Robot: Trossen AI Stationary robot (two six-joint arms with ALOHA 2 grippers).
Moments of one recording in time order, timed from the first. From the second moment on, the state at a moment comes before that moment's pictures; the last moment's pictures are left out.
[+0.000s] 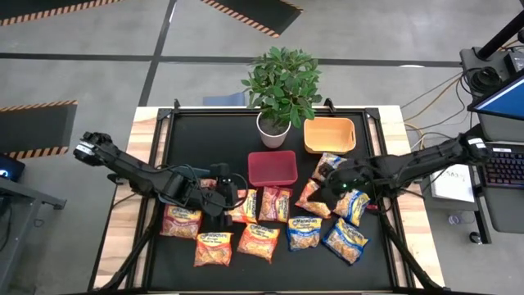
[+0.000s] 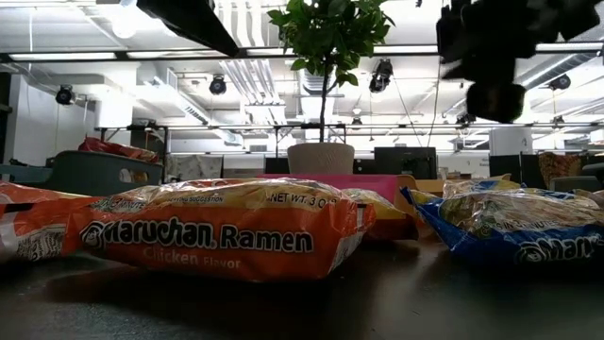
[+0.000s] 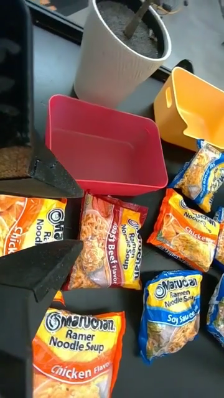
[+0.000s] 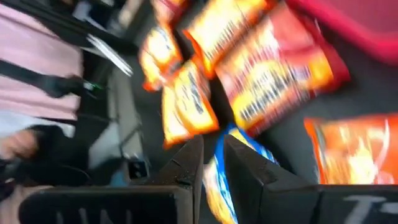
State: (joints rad) left arm -0.40 1.37 1.06 -0.50 -0.54 -0.16; right arm 0.17 1.03 0.61 -0.14 -0.16 0.98
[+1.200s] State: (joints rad) left arm -0.40 1.37 1.06 -0.39 -0.70 -0.09; right arm 0.18 1.31 0.74 -0.51 -0.11 0.95
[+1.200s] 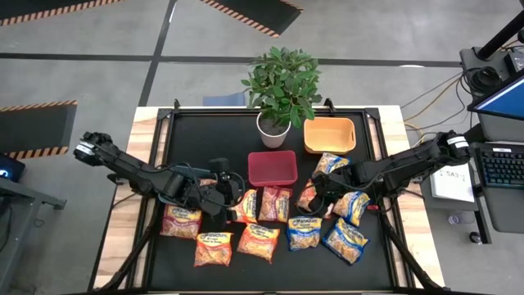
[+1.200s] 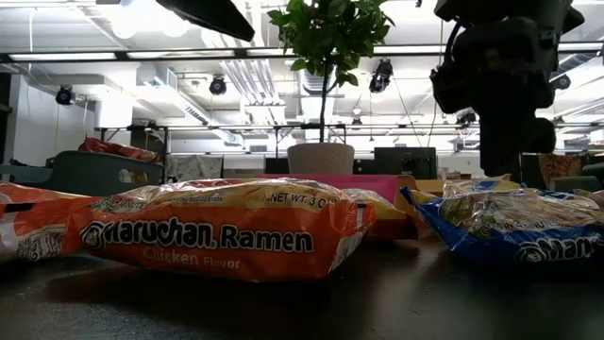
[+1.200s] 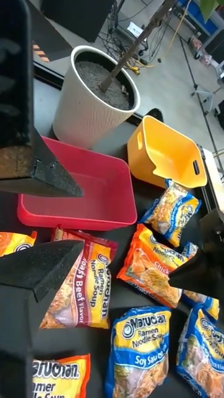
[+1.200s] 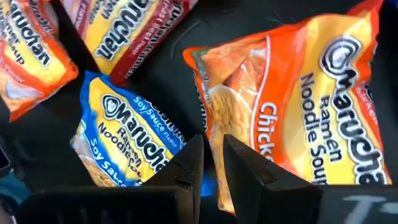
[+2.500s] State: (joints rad) left arm -0.40 1.37 1.06 -0.38 -0.70 -0.09; right arm 0.30 1.29 0.91 -0.84 -0.14 1.08
